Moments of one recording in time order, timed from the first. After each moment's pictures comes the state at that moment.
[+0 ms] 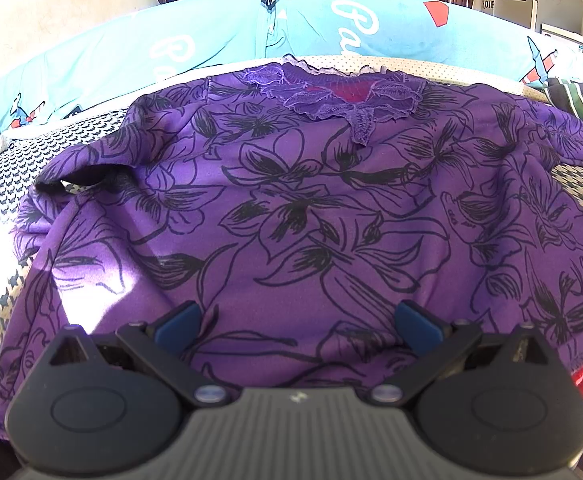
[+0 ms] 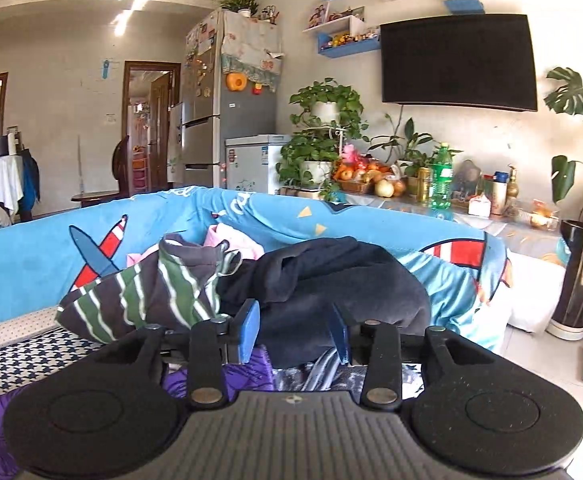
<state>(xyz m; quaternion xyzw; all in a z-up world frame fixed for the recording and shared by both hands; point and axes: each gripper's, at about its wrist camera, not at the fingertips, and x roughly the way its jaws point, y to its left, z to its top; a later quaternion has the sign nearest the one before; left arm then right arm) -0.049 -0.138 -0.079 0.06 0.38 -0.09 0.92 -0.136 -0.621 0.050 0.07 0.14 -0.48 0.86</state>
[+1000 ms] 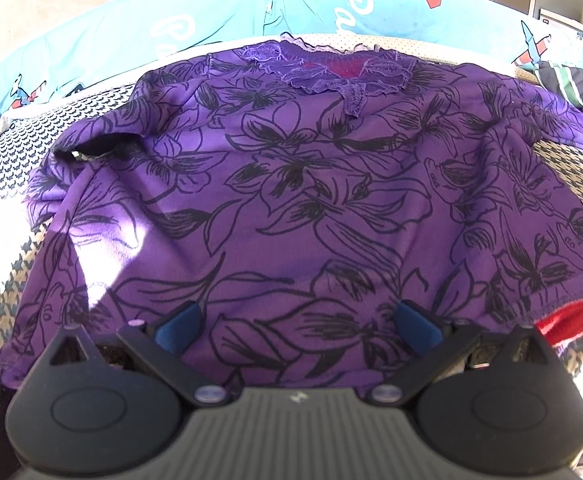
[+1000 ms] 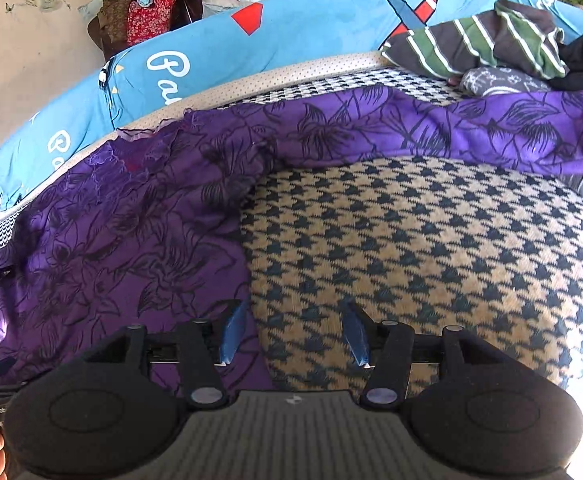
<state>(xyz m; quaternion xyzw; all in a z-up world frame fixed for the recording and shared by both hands) -0.080 -0.135 -0.072 0.06 0.43 -0.09 0.90 -0.137 -0.477 -0.036 0.16 0.40 -0.08 0.90</state>
